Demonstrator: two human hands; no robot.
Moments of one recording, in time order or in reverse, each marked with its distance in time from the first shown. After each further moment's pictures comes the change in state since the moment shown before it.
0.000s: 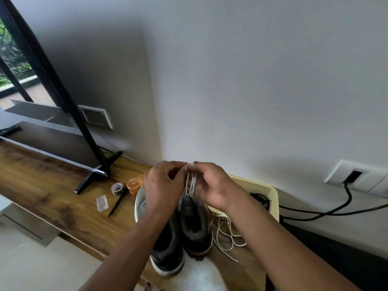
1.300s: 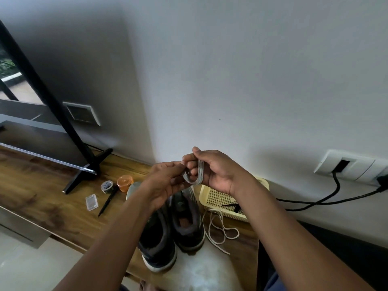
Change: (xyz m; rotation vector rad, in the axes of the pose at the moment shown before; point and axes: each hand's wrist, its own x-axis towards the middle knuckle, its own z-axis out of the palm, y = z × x) left_hand 0.021 -0.013 0.023 -0.796 -0.537 -0.687; right_hand 0.006 -0.027 -0.050 -0.209 -0.080 -0.074
